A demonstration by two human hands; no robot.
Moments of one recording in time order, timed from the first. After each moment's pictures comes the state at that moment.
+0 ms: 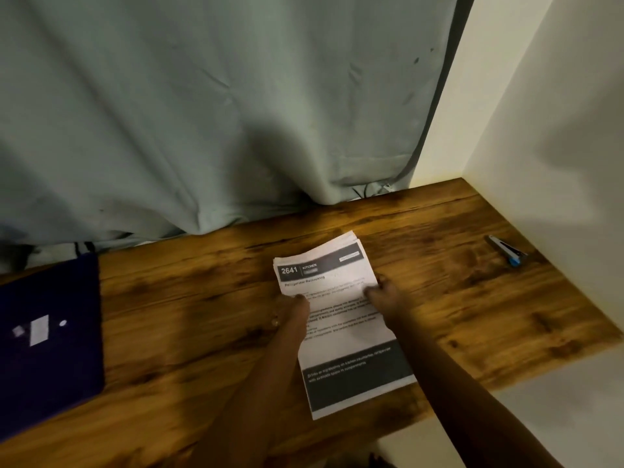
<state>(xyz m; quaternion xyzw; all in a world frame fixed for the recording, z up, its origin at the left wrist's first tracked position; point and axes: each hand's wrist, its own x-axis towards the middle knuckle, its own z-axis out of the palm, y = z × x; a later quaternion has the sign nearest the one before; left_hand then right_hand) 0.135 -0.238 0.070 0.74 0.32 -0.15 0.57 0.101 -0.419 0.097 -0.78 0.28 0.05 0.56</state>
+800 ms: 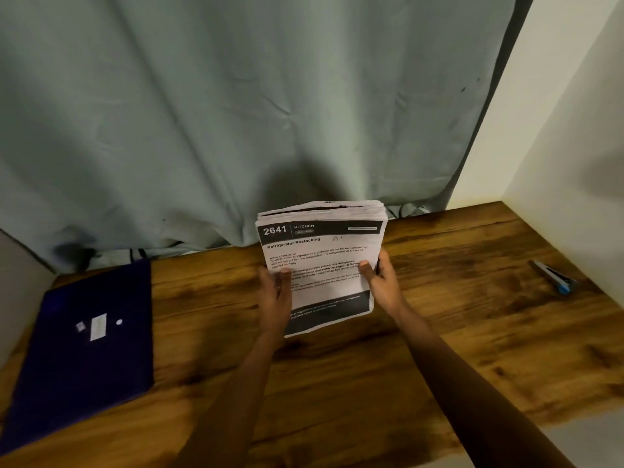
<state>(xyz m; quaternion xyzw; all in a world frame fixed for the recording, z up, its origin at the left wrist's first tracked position) 0.130 -0.133 0.147 0.76 0.03 0.13 0.64 0.134 -0.334 0.163 -0.71 0.06 -0.07 0.70</state>
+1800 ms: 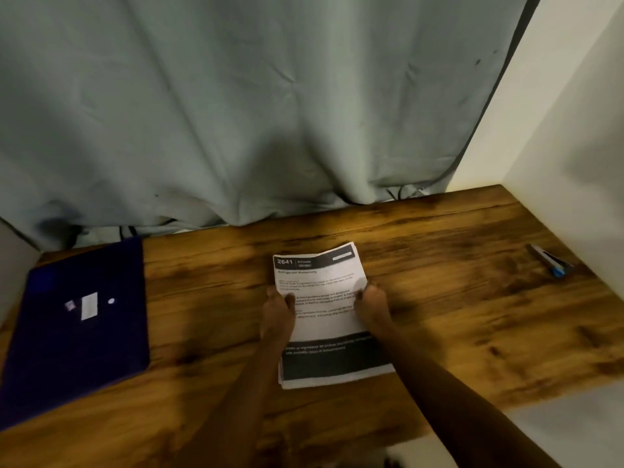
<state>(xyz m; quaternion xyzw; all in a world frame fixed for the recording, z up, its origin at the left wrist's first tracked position) 0.115 -0.124 0.072 0.90 0.13 -0.05 0.41 0.108 -0.308 0.091 -0.90 0.21 0.05 0.37</state>
